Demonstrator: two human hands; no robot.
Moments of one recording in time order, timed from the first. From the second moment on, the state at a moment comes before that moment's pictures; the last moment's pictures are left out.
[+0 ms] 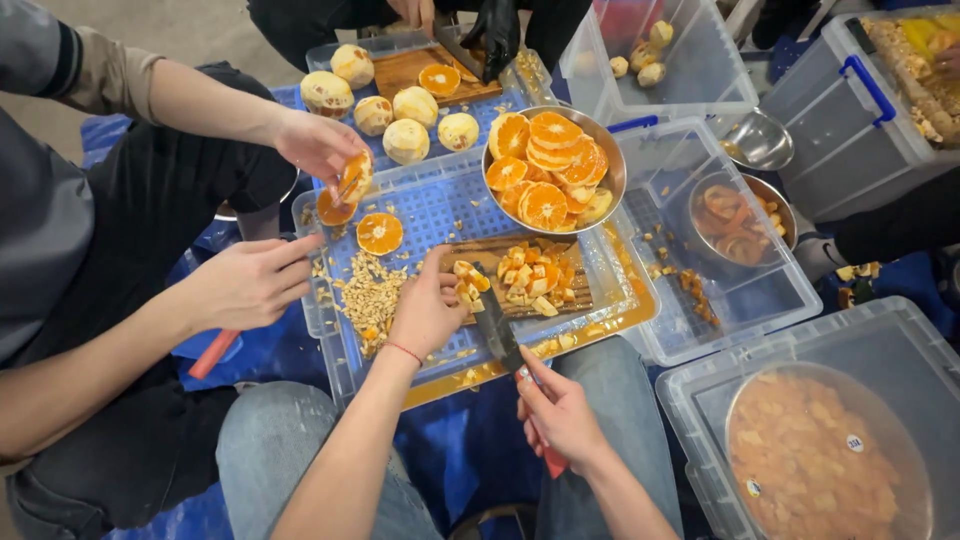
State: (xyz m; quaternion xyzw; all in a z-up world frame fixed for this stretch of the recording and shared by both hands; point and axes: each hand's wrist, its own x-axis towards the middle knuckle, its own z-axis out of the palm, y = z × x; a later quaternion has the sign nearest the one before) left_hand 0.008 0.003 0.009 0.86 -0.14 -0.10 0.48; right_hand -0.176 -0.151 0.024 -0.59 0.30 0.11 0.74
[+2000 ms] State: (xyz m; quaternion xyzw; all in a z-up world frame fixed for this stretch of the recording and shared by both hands) left_hand 0.042 -0.128 0.074 0.88 -0.31 0.09 0.36; right_hand -0.264 -0.166 0.039 -0.84 0.15 -0.03 0.53
